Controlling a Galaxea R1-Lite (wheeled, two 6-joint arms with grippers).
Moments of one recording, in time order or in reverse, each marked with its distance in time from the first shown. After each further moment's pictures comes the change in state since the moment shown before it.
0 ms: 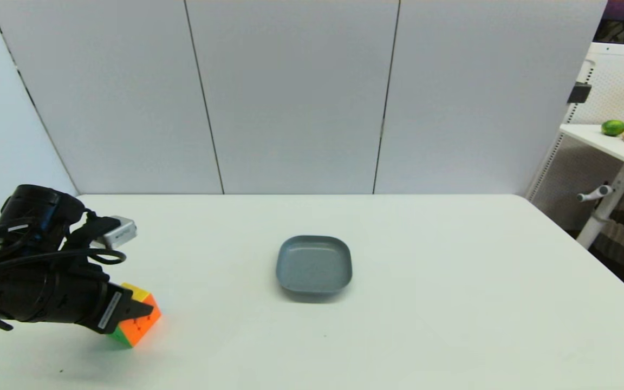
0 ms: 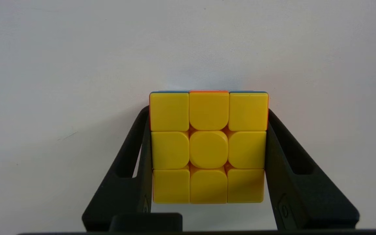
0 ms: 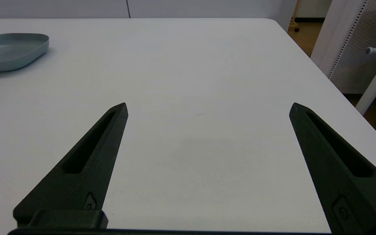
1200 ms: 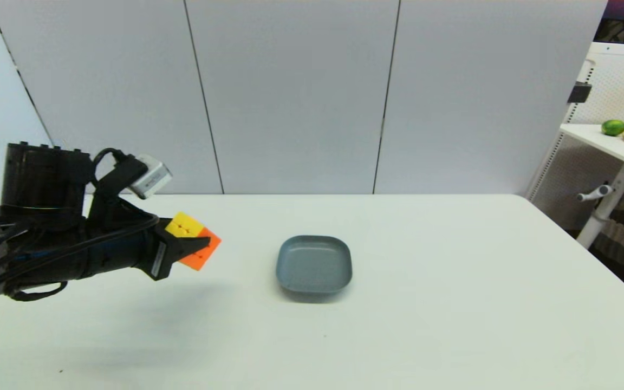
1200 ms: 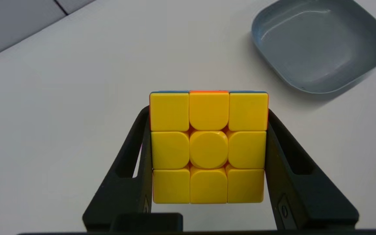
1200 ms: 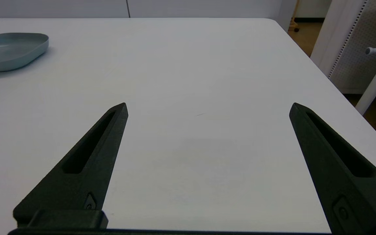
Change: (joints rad) left arm -0.218 -0.021 -0.009 -0.448 -0.056 0.002; right arm 0.000 0.000 0.000 0.000 0.000 0.000
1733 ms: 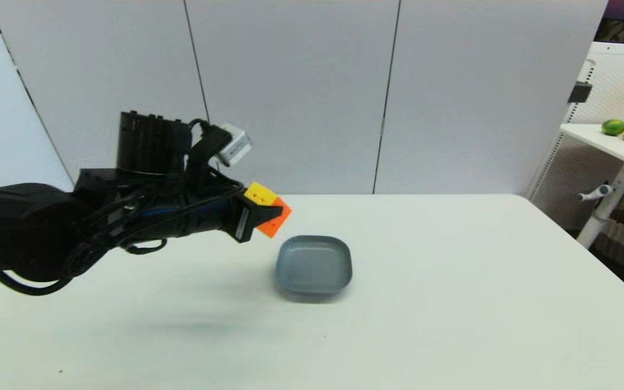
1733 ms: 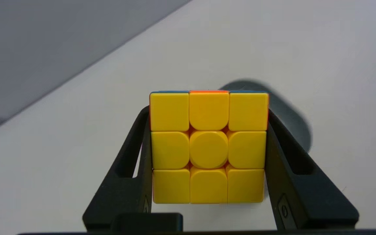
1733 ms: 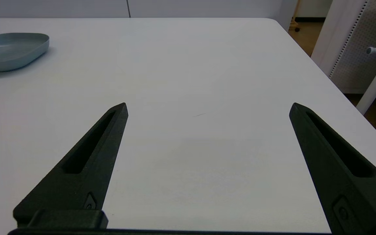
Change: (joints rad) left arm -0.243 0.218 -0.289 -0.079 0.033 -0.084; right arm 0.000 0.000 0.000 0.000 0.000 0.000
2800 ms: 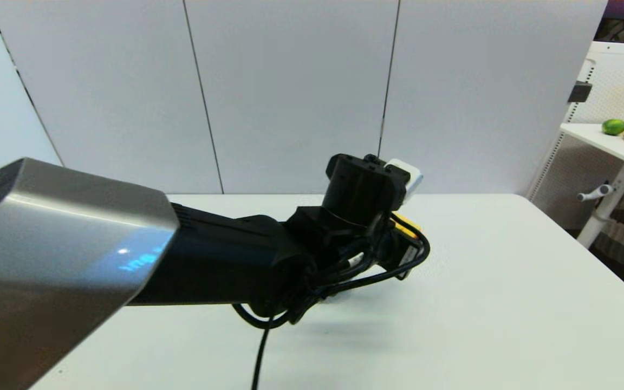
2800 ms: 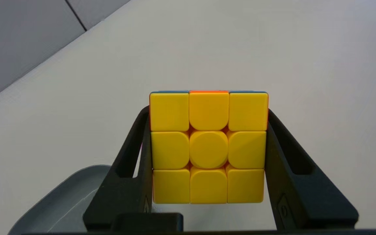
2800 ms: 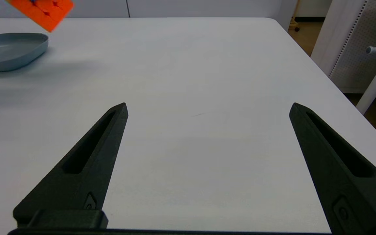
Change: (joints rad) left arm -0.393 0.399 -0.404 0.014 0.308 -0.124; right arm 0.000 0.000 0.000 0.000 0.000 0.000
